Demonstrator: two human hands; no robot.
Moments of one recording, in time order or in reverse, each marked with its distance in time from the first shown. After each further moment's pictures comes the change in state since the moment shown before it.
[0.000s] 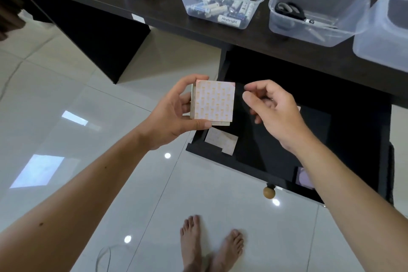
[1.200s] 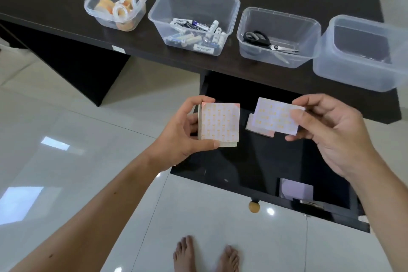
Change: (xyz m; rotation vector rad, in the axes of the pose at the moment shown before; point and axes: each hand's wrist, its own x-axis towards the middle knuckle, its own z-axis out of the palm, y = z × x) left_hand 0.022 0.017 0.043 -0.033 -0.054 0.009; right_hand -0.056 -0.041 -0.096 0.239 0.157 -0.065
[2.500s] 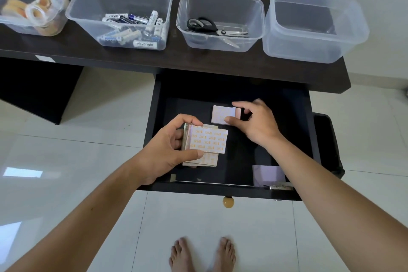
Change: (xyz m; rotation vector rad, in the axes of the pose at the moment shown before) left_hand 0.025 -0.016 0.041 0.108 -0.177 -0.213; right_hand 0.050 0.127 -0.011 -0.804 0.156 0.206
